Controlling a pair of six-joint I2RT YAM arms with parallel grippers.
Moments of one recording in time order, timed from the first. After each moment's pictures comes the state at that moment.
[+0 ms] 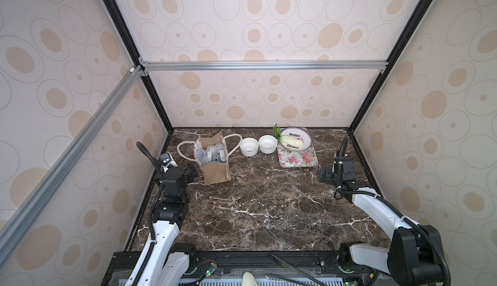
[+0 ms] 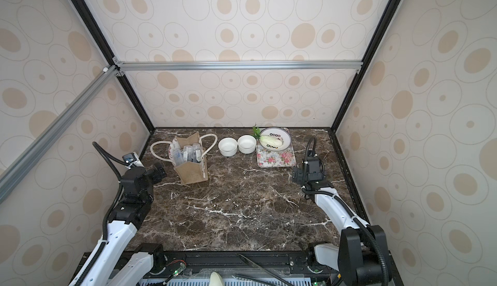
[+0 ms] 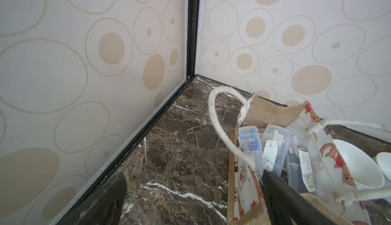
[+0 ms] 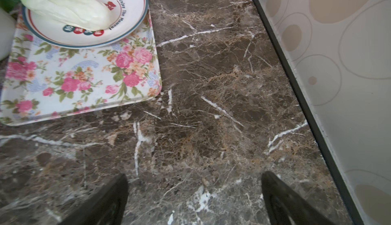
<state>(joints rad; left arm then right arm) -0.07 0.76 0.57 -0.14 -0.49 -0.24 0.09 1.23 0.66 -0.18 0.32 0.12</state>
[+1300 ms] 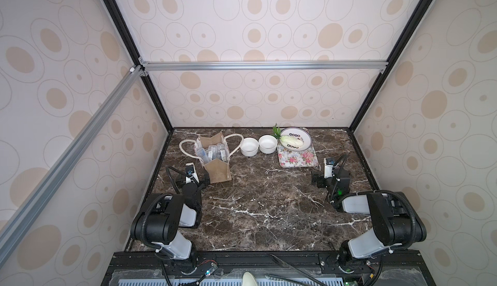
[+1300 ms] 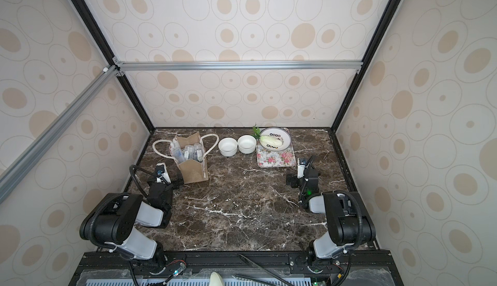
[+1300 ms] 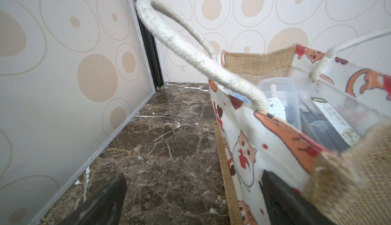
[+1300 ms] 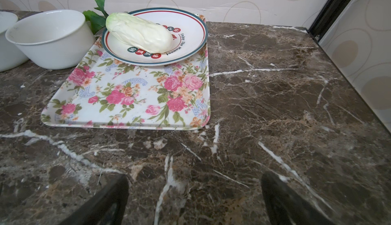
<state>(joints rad) -0.06 1.58 0.19 1.29 -0.30 0.04 0.04 1.55 0.40 0.71 -0.01 -0.03</state>
